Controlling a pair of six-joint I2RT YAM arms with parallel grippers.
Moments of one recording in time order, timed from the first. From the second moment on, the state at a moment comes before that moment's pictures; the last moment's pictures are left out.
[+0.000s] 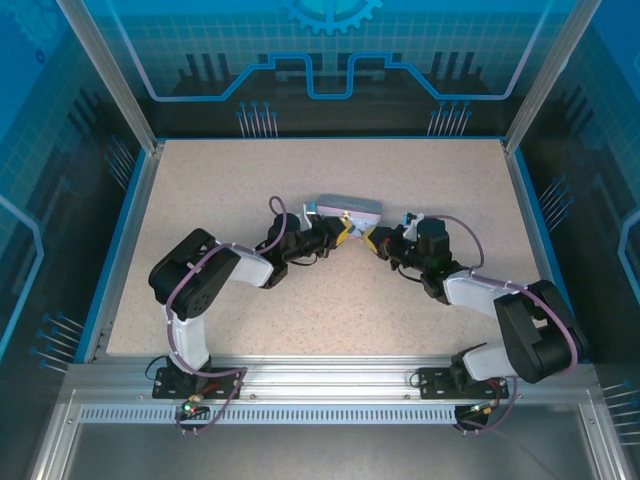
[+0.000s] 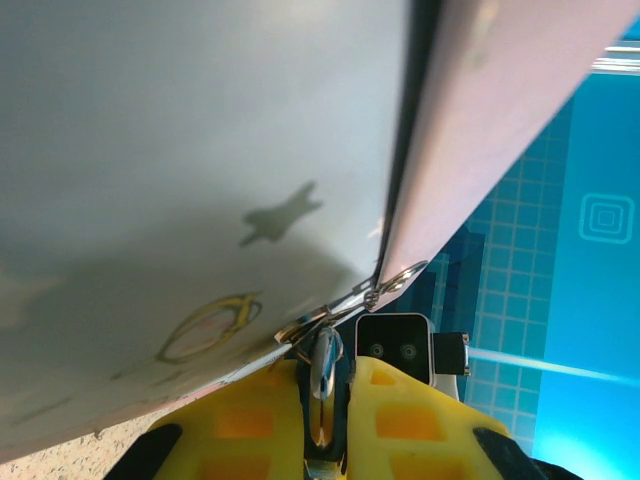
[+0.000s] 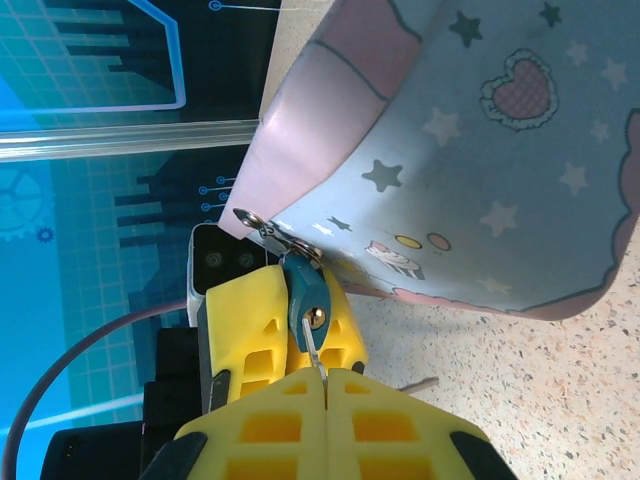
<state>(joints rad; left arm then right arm) -0.57 1.90 0.77 0.96 0.40 -1.56 0.35 1.39 0.48 0.55 -0.47 1.38</state>
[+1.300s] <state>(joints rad) -0.57 1.90 0.77 0.97 0.41 -1.58 0.37 1.47 0.50 0.60 -0.47 1.38</state>
